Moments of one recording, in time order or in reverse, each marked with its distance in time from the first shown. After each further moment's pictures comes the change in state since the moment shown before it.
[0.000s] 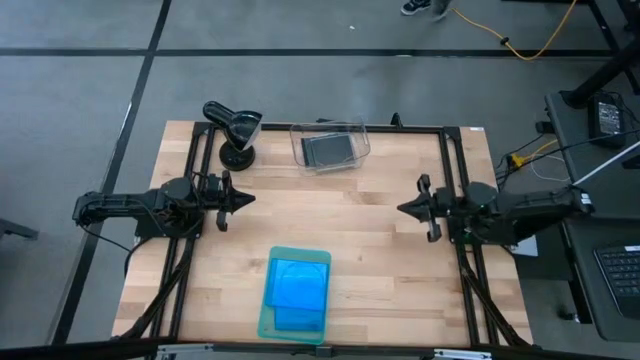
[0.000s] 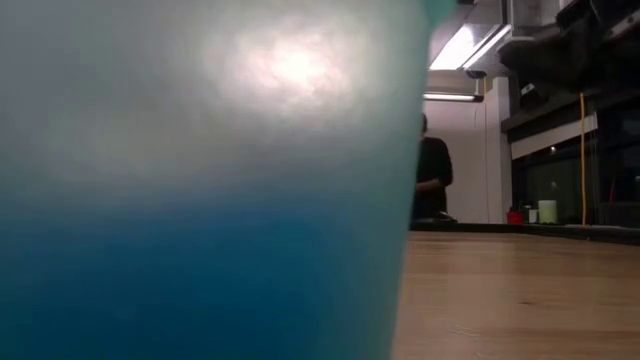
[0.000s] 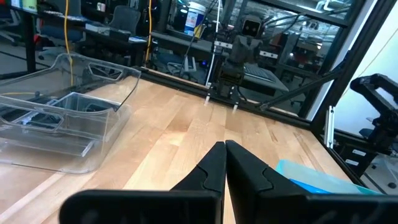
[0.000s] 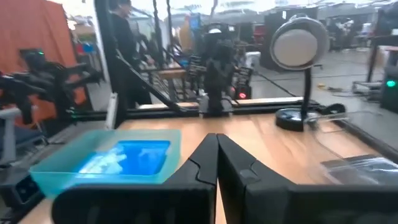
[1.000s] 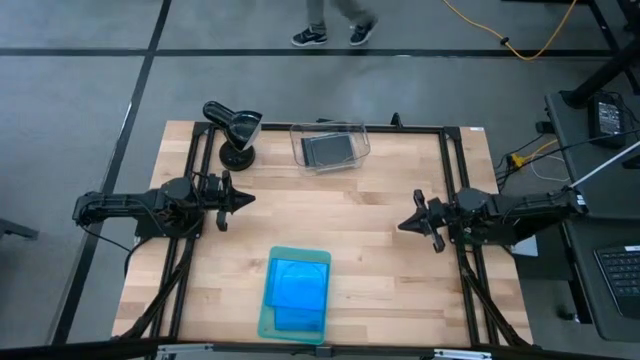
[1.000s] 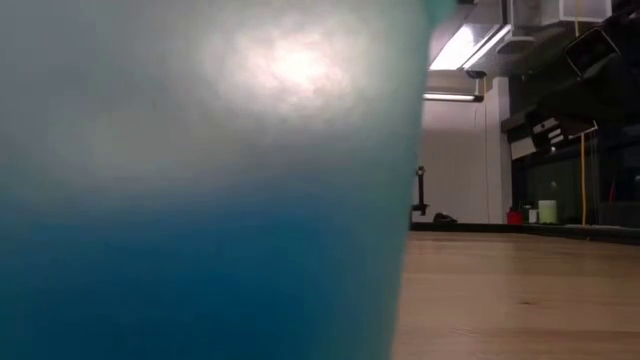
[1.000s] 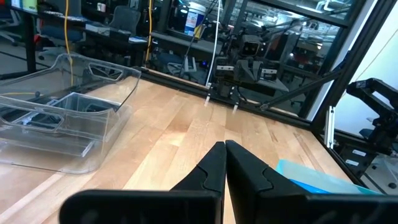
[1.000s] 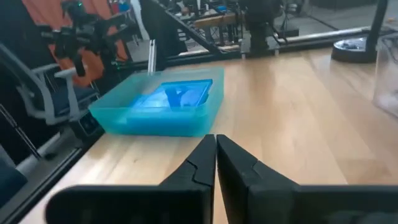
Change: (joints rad) left arm 0.000 0.000 0.000 0.001 0.000 0.000; right arm 0.027 -0.102 -0.070 -0.226 -0.169 0.109
